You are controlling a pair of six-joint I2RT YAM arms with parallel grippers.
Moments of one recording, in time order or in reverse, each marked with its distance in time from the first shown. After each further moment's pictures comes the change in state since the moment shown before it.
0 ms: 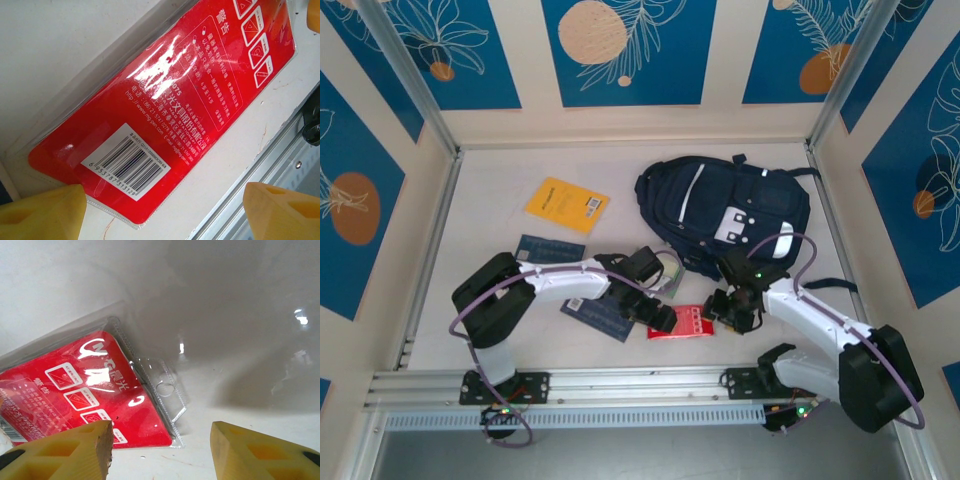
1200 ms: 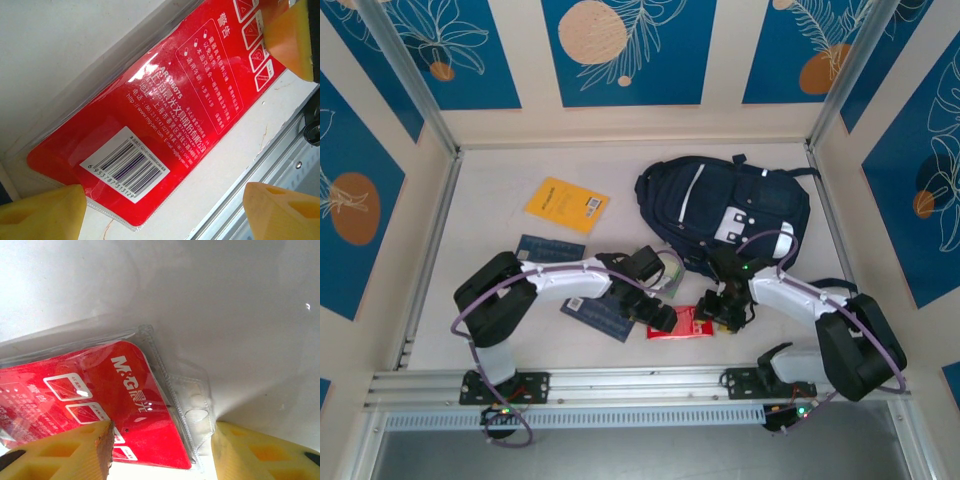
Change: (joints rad) left arm 0.000 0.012 0.015 -0.016 0.002 0.000; right arm 0.013 0.167 0.016 0.082 -0.105 -0.092
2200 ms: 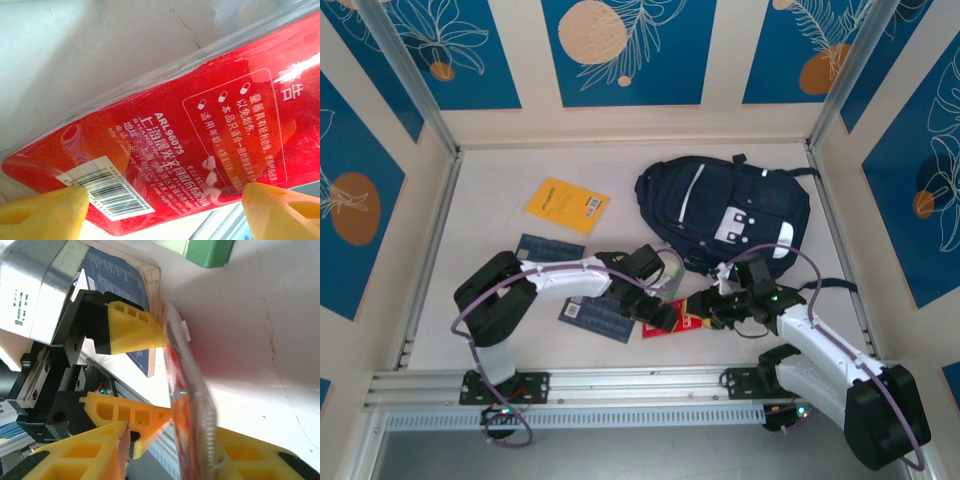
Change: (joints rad) left arm 0.005 -0.001 0.005 0.000 0.014 0.004; right arm -0.117 -0.375 -0.215 0.357 -0.507 0.031
